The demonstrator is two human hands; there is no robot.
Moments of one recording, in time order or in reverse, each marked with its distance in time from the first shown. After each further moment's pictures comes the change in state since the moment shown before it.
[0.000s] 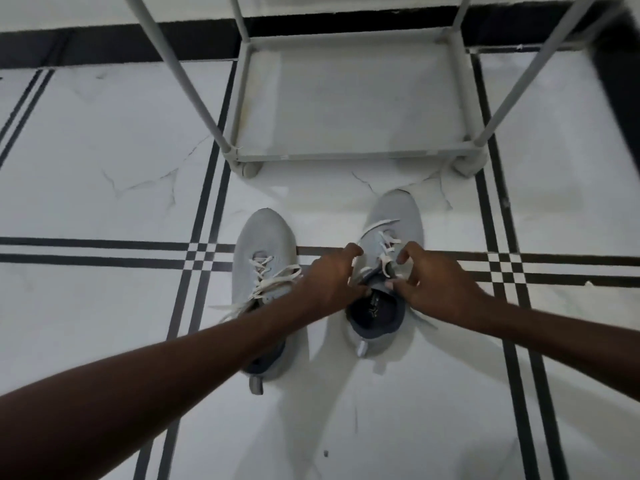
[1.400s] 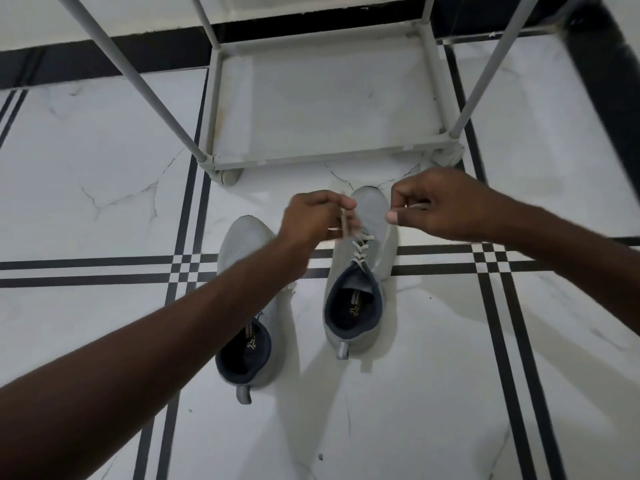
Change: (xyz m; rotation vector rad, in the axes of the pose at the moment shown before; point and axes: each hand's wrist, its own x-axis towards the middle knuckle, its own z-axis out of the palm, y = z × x) left_hand 0.032 0.054 -0.066 -0.952 0.197 -0.334; right_hand 0.026 -0.018 -0.118 0.073 -0.053 -0.261
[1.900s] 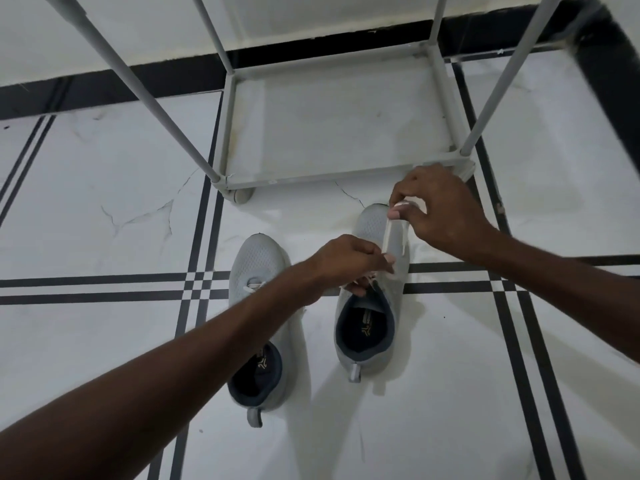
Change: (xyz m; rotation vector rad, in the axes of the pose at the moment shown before) left_hand 0.005 -0.009 0.012 0.444 -0.386 -0.100; right_hand 0.034 0.030 0.031 -0.052 0.412 -0.076
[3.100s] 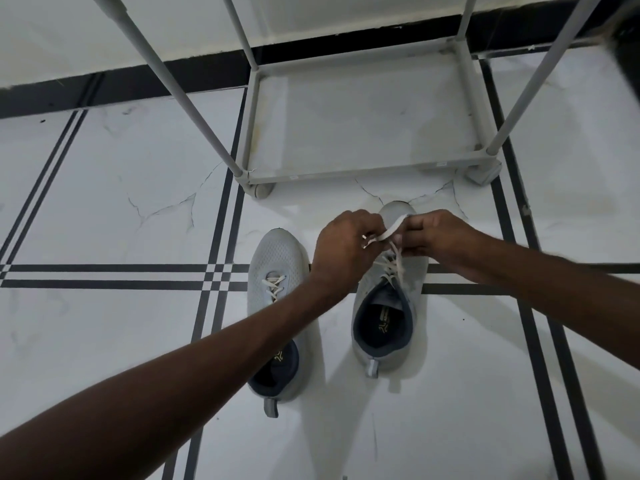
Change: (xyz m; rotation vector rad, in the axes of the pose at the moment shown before) left_hand 0.002 -0.019 -0.004 0.488 0.652 0.572; right_hand -0.012 -0.009 0.032 0.876 -0.414 0.617
